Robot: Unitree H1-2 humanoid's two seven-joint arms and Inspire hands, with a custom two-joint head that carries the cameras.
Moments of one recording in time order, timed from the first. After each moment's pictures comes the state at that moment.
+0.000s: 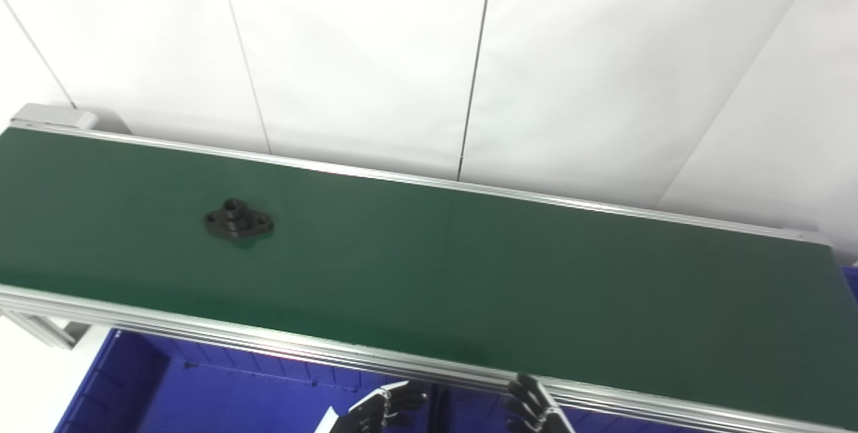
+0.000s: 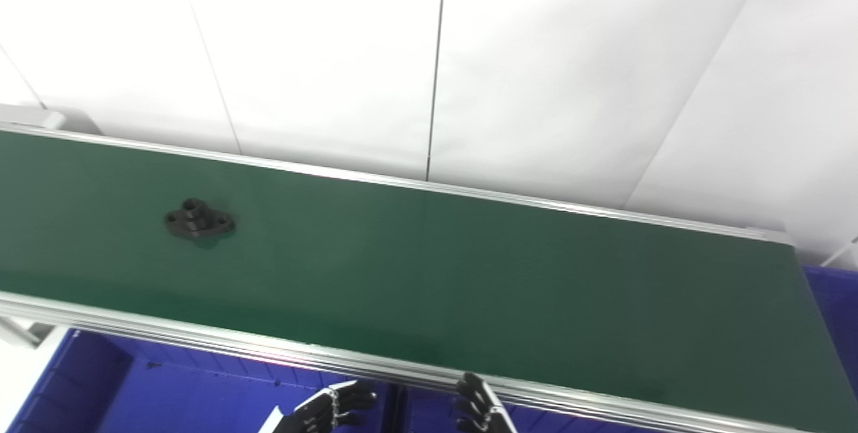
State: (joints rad) left arm 0.48 0.05 -0.32 0.07 0.10 -0.43 -0.11; right arm 0.52 -0.11 0.29 -0.10 -0.10 -0.40 0.10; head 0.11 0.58
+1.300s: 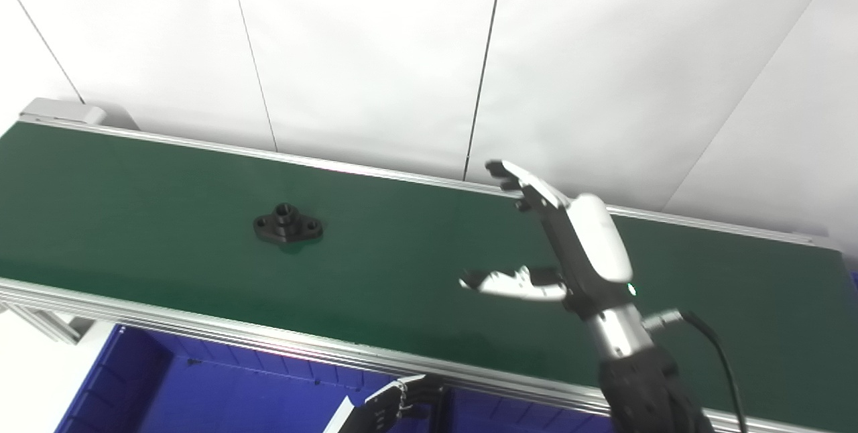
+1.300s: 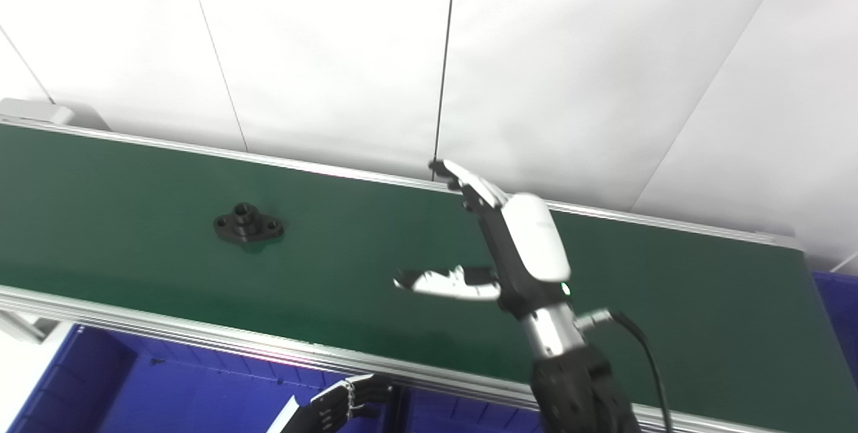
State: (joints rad) left arm 0.45 0.06 -0.34 0.07 0.10 -0.43 -0.13; right arm -0.16 -0.06 0.26 -0.26 -0.69 -0.05 0.17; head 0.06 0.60
